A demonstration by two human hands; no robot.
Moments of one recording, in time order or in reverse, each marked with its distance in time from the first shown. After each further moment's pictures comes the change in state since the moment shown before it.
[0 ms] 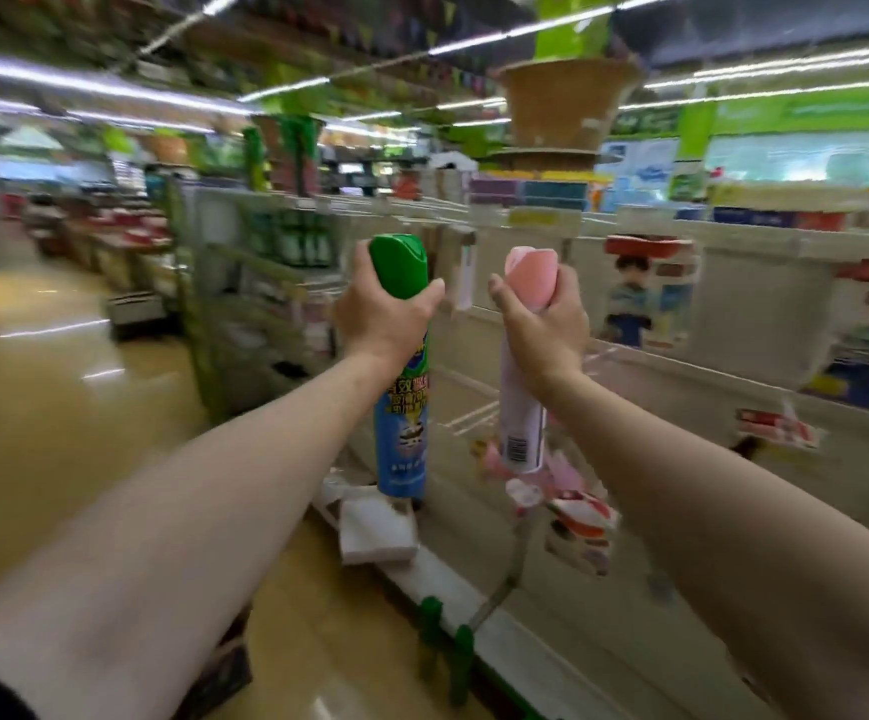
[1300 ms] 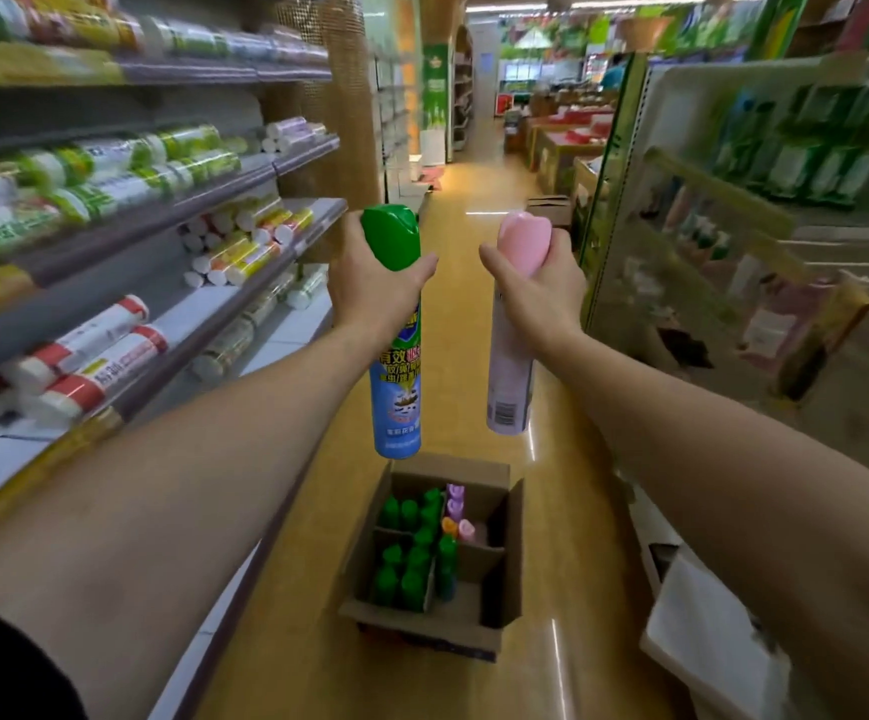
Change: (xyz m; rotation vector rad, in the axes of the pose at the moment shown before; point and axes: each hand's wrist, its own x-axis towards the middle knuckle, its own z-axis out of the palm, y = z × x) left_hand 0.270 -0.355 -0.288 0.604 0.679 -0.284; right_hand -0.024 -0.004 0.642 0.413 -0.875 -0.019
